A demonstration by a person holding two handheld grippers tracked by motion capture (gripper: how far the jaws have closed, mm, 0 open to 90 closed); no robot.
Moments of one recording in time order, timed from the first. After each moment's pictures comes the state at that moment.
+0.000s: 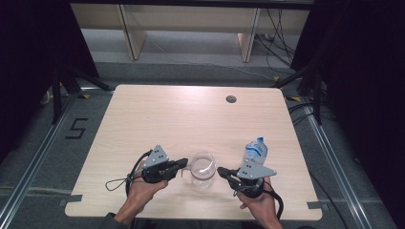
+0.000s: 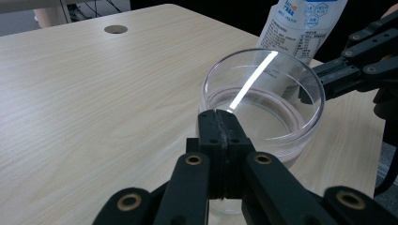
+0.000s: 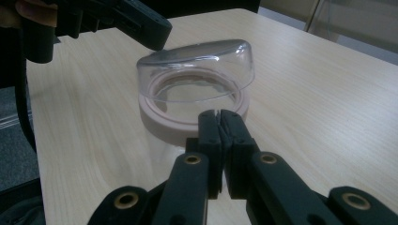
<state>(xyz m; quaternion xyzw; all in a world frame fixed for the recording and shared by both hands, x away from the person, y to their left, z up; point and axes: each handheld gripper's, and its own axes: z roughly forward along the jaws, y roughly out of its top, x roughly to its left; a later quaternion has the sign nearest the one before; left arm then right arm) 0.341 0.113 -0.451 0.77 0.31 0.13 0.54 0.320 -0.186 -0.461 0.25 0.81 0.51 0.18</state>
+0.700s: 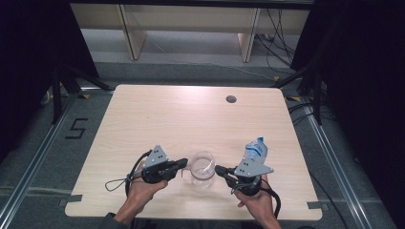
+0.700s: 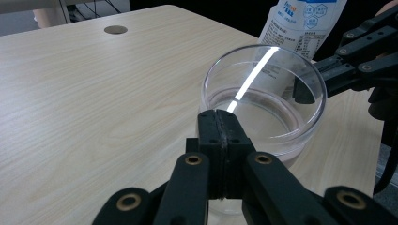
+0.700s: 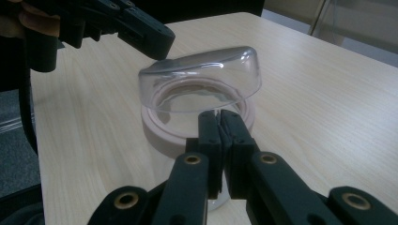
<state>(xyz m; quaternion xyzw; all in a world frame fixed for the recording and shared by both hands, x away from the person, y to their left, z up) 0.341 0.114 -0.452 0.77 0.32 0.13 0.54 0.325 -0.180 -0.458 0.24 0.81 0.51 0.18</state>
